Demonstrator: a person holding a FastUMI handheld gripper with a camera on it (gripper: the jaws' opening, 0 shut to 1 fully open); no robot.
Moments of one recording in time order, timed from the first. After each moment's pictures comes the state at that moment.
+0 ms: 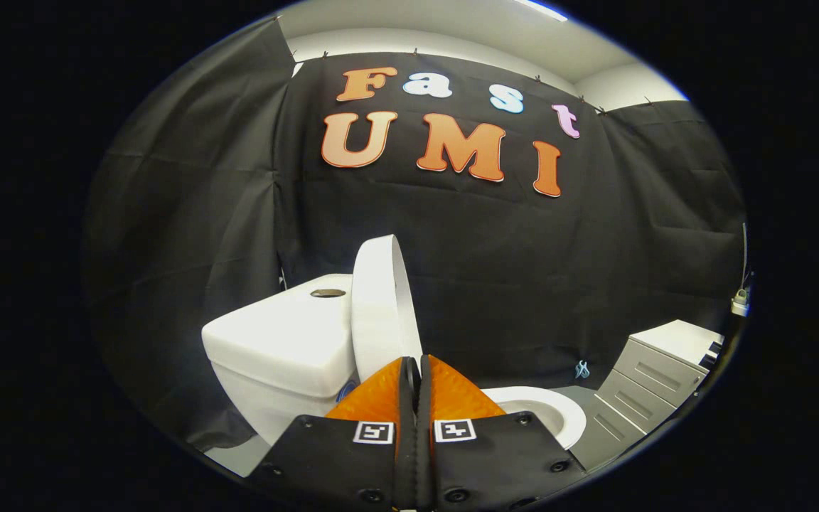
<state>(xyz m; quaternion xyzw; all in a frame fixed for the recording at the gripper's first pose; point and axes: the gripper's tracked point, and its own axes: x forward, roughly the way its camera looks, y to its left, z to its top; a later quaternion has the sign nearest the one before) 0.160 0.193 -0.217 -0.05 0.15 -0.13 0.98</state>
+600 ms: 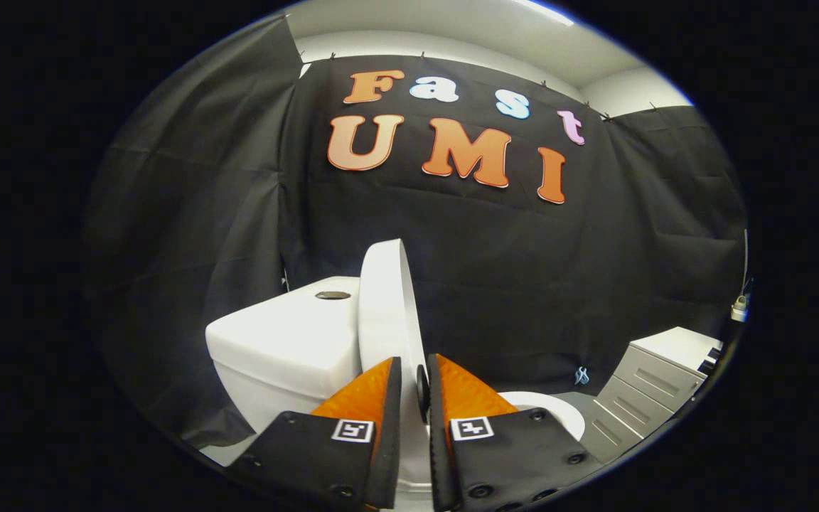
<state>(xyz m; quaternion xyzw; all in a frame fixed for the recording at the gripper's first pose) 0.165 0.204 -0.219 -0.06 0.14 -0.11 0.98</state>
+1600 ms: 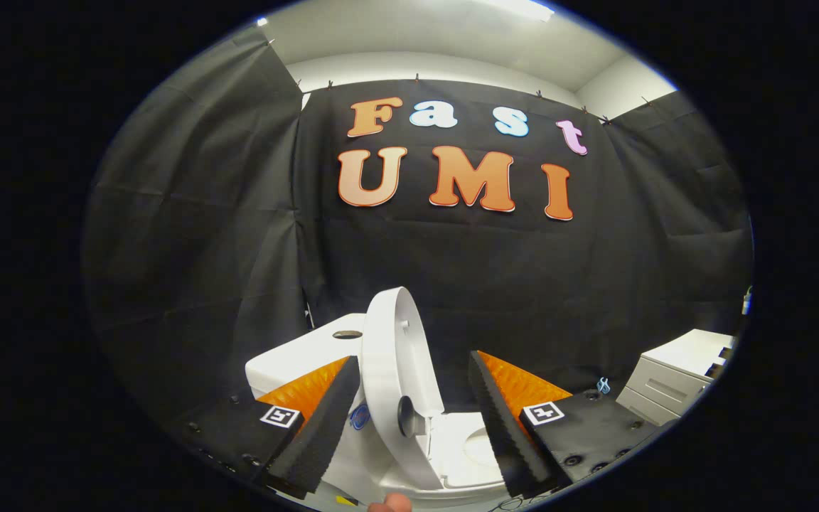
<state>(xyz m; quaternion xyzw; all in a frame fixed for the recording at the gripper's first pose) 0.131 0.190 -0.140 -0.03 0.08 -0.07 0.99</state>
